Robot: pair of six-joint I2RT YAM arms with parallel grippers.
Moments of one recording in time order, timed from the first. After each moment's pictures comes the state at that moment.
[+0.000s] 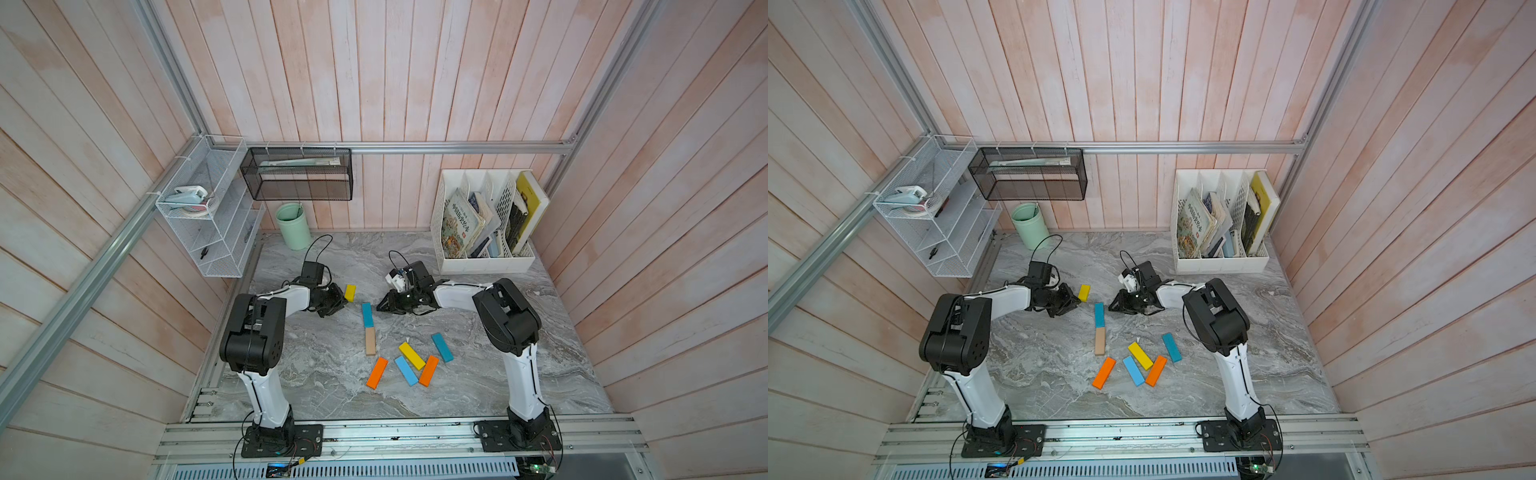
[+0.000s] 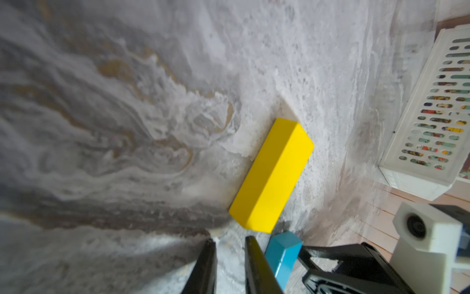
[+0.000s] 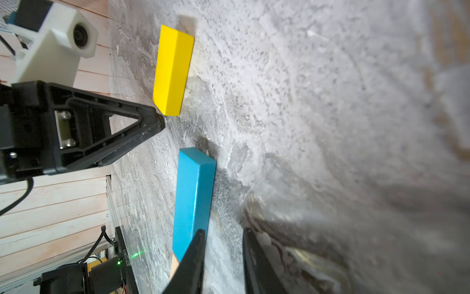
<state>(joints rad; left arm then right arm) -0.14 1.89 1.07 -0.25 0.46 -0.76 0.60 2.15 1.33 -0.09 -0.67 0.58</state>
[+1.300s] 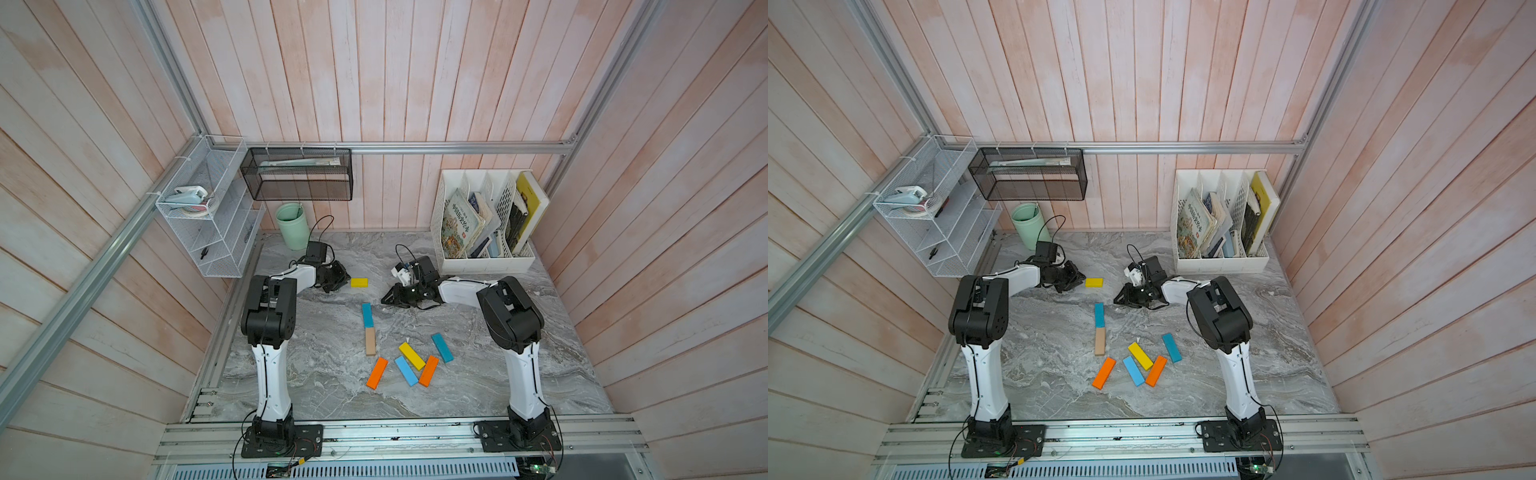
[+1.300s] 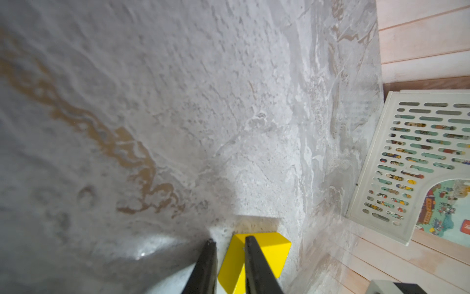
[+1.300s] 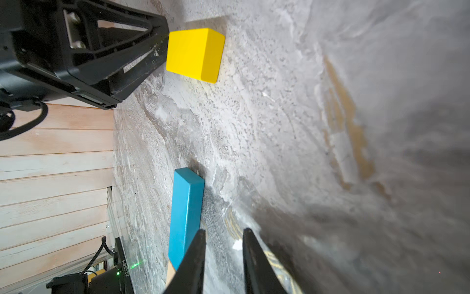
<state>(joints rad) -0.12 2.15 1.43 -0.26 0.47 -0.78 0.55 2.16 1.36 -0.09 -0.68 0.57</state>
